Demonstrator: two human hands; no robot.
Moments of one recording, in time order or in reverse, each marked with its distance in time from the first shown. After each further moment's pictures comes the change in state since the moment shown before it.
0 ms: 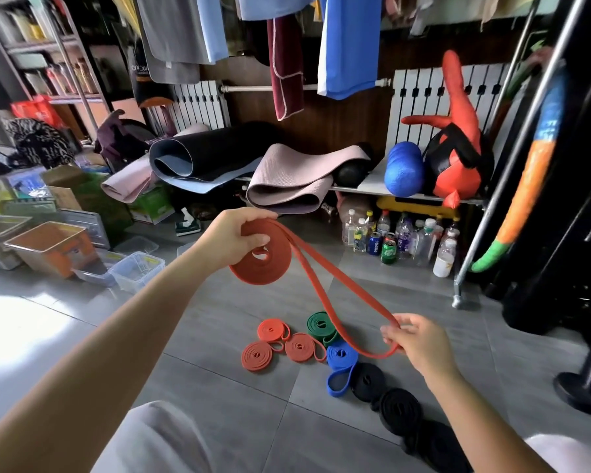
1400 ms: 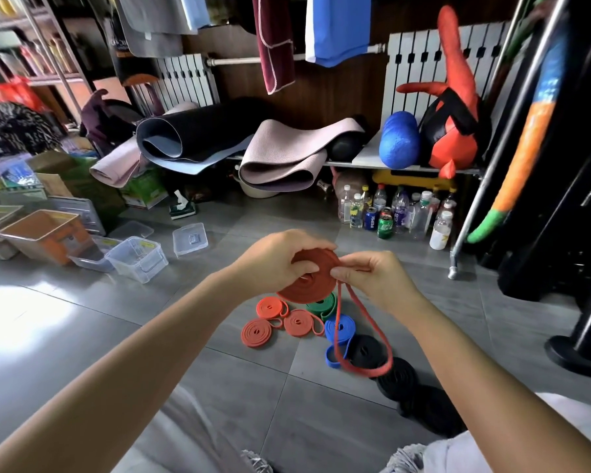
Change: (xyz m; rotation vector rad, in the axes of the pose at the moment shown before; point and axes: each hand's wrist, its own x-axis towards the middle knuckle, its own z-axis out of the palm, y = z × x) left_hand -0.036 0.040 0.068 0.154 -0.322 0.266; right_hand -0.006 -0.077 0.026 0.162 -0.391 -0.320
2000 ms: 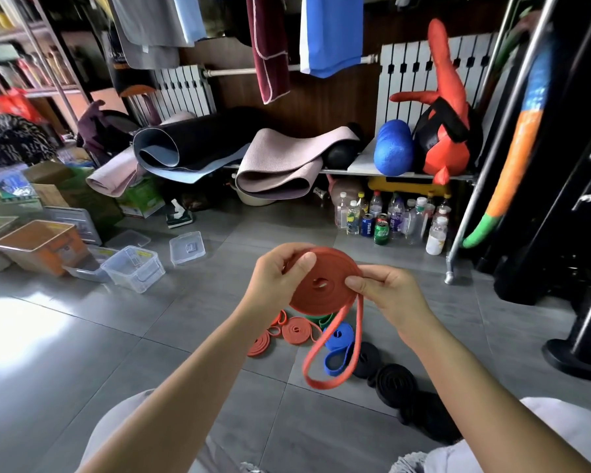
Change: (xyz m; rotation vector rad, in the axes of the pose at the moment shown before) left_hand -0.014 0.015 0.037 -0.707 0.481 -0.219; right_hand -0.018 0.008 -0.009 0.246 0.121 0.045
